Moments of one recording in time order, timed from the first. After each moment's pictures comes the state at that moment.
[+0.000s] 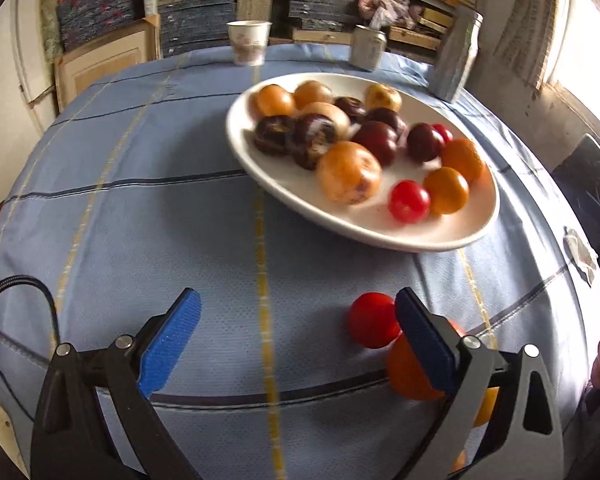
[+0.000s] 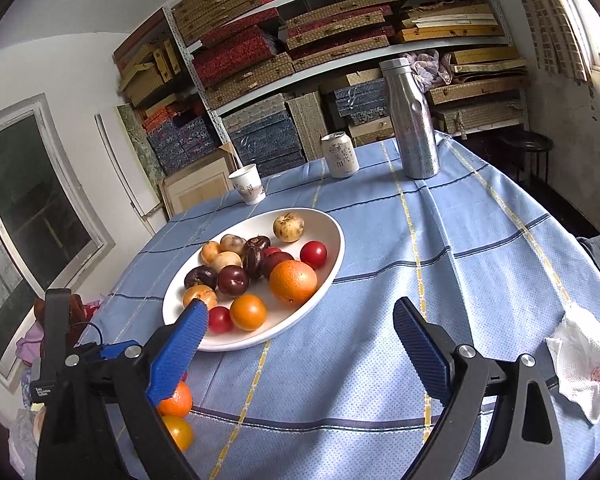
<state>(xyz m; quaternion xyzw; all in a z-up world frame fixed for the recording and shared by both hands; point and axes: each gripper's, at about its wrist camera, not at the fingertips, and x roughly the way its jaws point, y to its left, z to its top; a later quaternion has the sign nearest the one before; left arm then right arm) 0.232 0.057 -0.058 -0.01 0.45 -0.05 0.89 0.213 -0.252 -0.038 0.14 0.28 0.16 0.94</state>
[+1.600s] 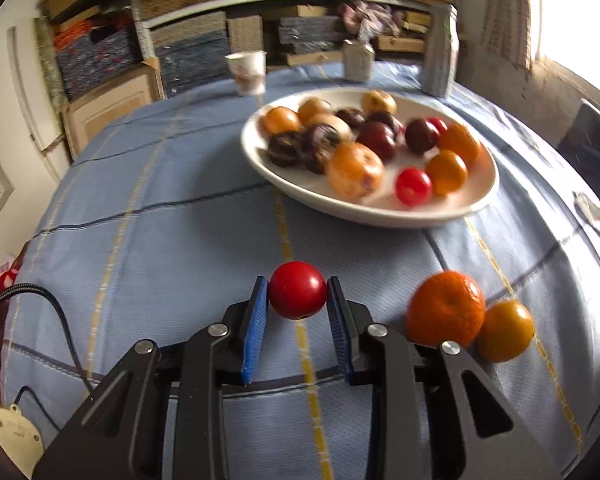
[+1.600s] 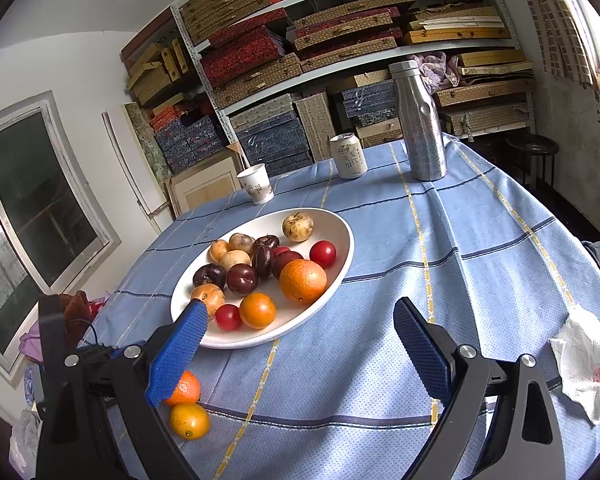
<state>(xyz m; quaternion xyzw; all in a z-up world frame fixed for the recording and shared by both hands) 0.206 0.058 -0.058 0.06 0.40 -0.04 0.92 0.207 -0.248 -0.034 0.14 0.27 0.18 0.94</state>
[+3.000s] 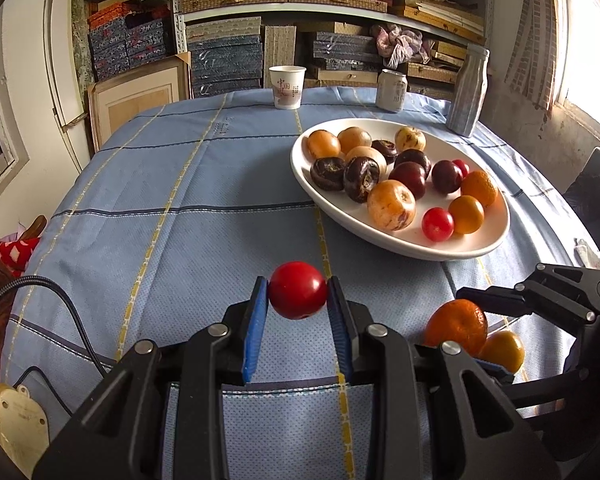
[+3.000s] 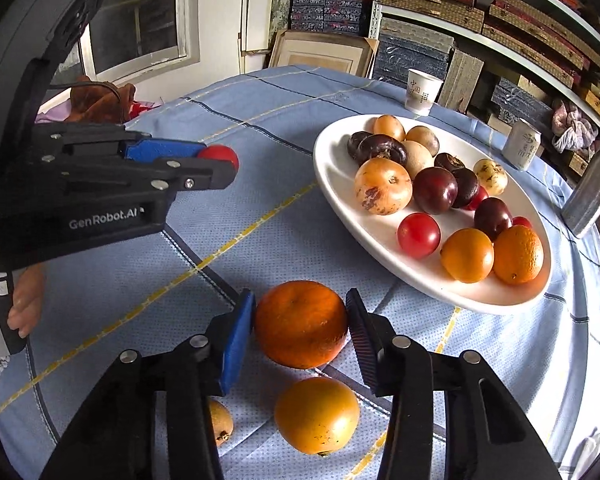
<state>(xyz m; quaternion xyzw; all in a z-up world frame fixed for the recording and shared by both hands) 0.202 0.084 -0.039 0.01 0.38 -0.02 0.92 0.188 -0.063 -0.077 -0.17 0.37 0.31 0.86</state>
